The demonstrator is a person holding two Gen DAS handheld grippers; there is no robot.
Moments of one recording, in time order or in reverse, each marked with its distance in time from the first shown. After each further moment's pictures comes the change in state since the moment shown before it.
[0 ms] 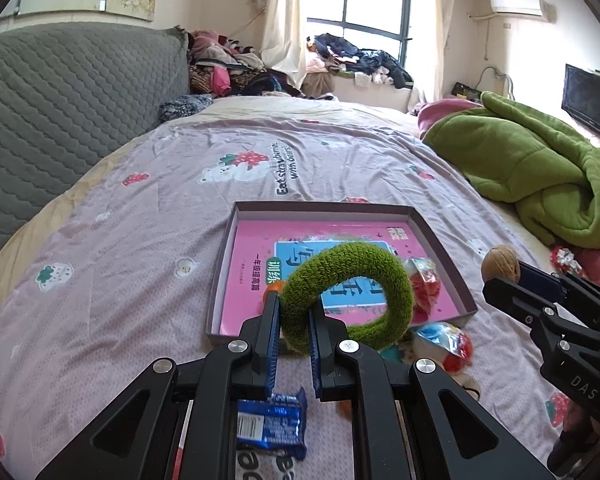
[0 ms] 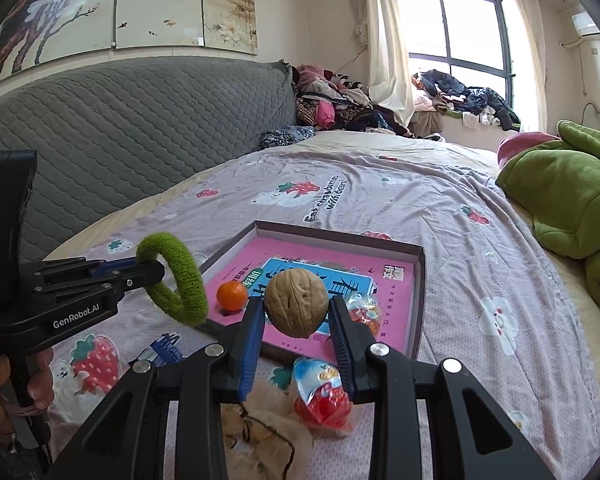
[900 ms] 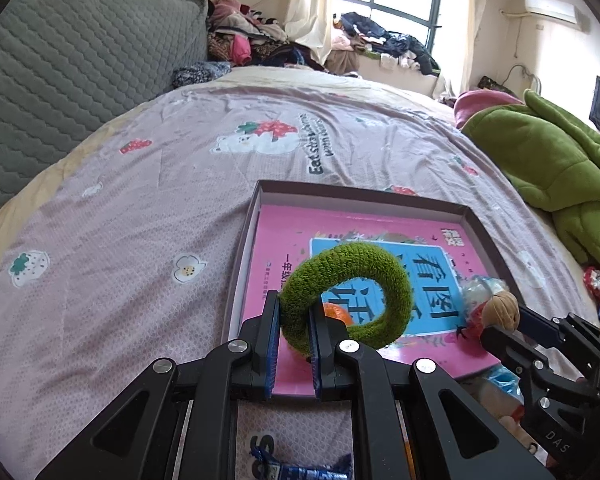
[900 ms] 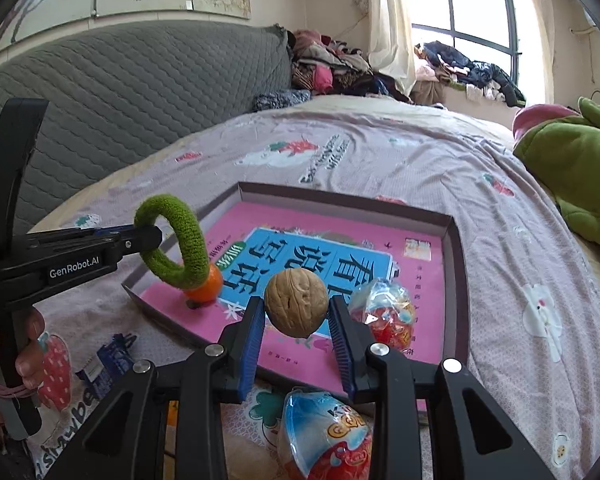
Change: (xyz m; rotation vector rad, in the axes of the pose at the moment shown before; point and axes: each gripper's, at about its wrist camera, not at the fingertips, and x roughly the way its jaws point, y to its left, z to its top) left arm 0.091 0.035 0.014 -0.078 0.094 0.038; right arm 0.095 -0.003 -0.008 0.004 0.129 -0.015
